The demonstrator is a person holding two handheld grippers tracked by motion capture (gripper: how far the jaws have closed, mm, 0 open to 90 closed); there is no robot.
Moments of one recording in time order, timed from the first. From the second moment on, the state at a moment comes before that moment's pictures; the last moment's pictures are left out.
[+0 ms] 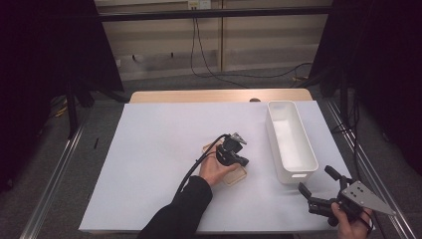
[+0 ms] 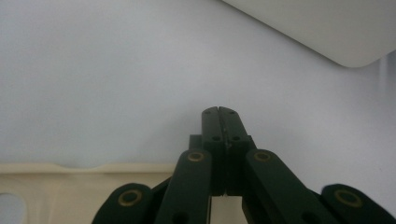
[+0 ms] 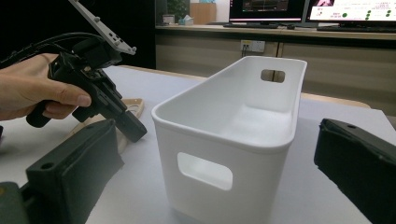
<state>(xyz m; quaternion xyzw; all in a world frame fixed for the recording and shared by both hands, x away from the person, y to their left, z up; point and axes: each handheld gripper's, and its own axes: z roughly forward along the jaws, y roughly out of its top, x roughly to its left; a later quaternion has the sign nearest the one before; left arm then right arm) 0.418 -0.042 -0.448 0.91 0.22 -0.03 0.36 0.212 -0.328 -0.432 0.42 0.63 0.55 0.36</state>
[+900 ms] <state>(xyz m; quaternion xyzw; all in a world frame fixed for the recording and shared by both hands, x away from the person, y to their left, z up) 0.412 -0.024 -0.446 0.91 0.21 -0.04 0.34 0.213 -0.328 -0.432 0.42 0.63 0.55 0.36</state>
